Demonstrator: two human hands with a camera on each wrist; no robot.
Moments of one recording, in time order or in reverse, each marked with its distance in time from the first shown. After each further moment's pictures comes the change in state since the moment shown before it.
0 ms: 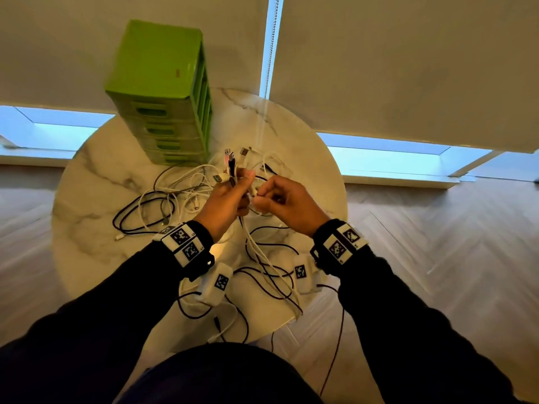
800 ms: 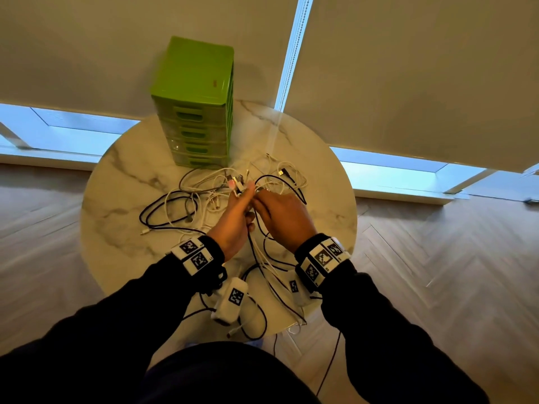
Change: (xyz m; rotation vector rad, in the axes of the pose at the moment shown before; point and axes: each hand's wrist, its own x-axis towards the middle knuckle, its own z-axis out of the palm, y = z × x) left_hand -0.038 -0.018 -0.032 -0.237 0.071 -0.126; right_hand -0.007 -0.025 0.078 -0.918 0.111 -0.251
